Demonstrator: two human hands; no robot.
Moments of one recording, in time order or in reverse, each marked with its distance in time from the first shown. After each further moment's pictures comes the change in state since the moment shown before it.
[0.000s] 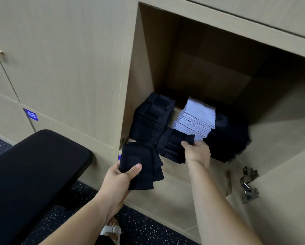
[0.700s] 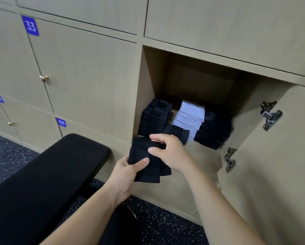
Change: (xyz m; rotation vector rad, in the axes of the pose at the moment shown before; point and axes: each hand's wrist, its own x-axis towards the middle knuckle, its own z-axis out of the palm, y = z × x) left_hand -0.108 0.030 -0.010 0.094 -0.115 0.033; right_hand -0.180 -0.055 -0.093 -0.093 -0.650 -0.668
